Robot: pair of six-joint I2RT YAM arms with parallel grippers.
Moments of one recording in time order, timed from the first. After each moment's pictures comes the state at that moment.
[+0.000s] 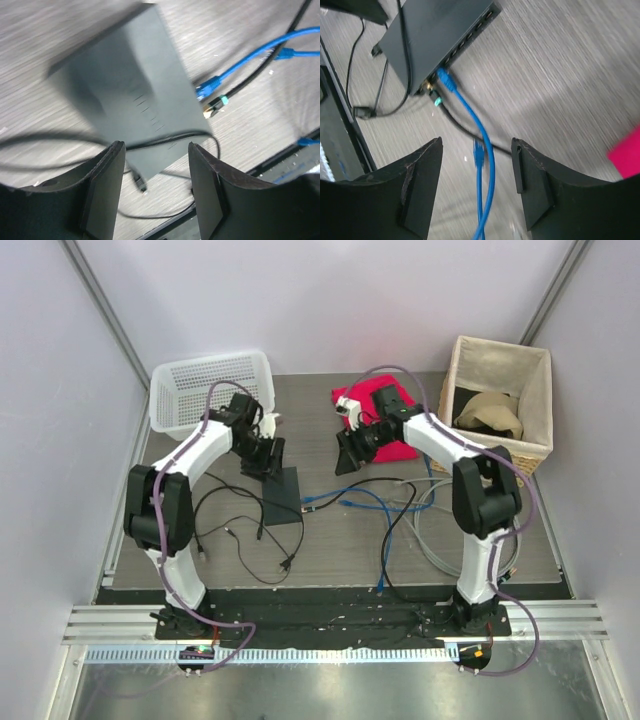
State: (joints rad) left arm -0.28 1.85 1.44 -0.85 0.39 -0.04; right arm 0.38 1.92 1.52 -0.61 -0.73 -0.29
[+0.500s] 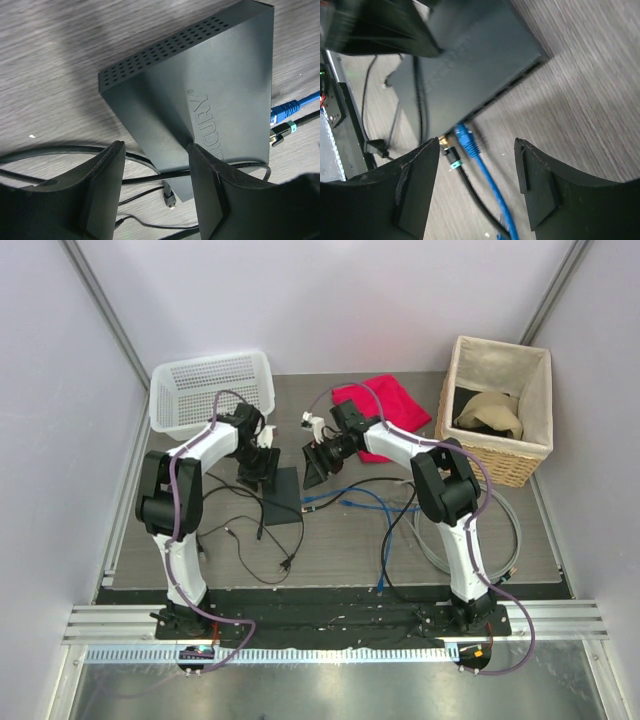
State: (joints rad) left arm -0.26 1.97 1.43 -0.83 0.25 -0.05; right arm 0.53 2.20 1.69 -0.51 -0.78 -0.11
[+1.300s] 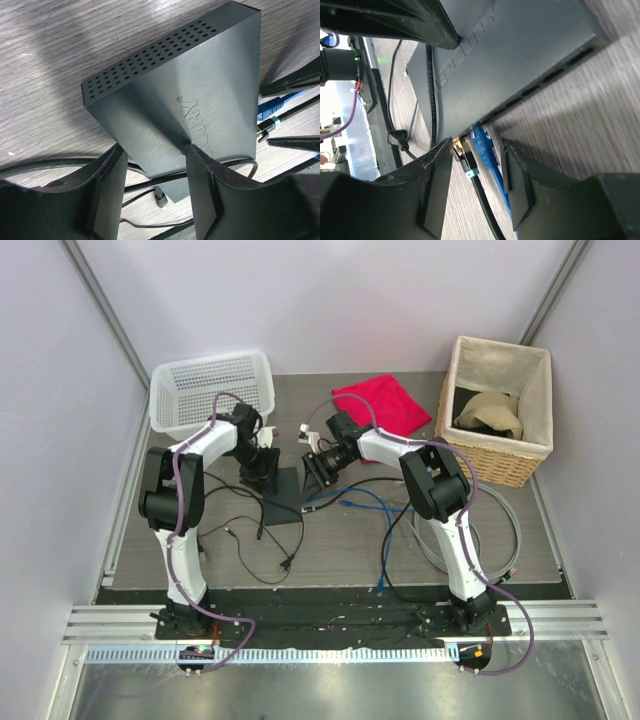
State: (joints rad) left arm -0.24 2.02 1.46 -0.85 0.35 -0.04; right arm 0.56 2.30 1.68 -0.52 -0.93 -0.08
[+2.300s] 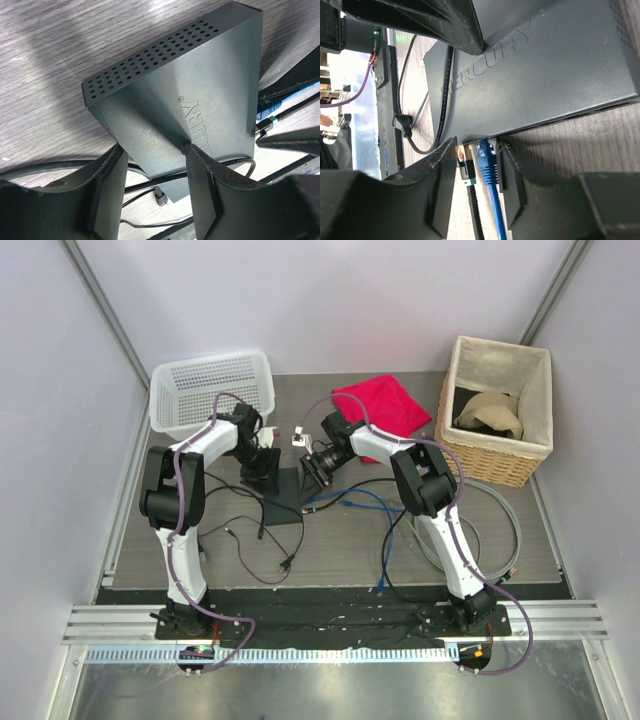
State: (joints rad) left arm -0.24 2.03 1.47 -0.86 0.37 -0.03; right arm 0.56 2.43 1.86 -0.70 -1.08 -0.30
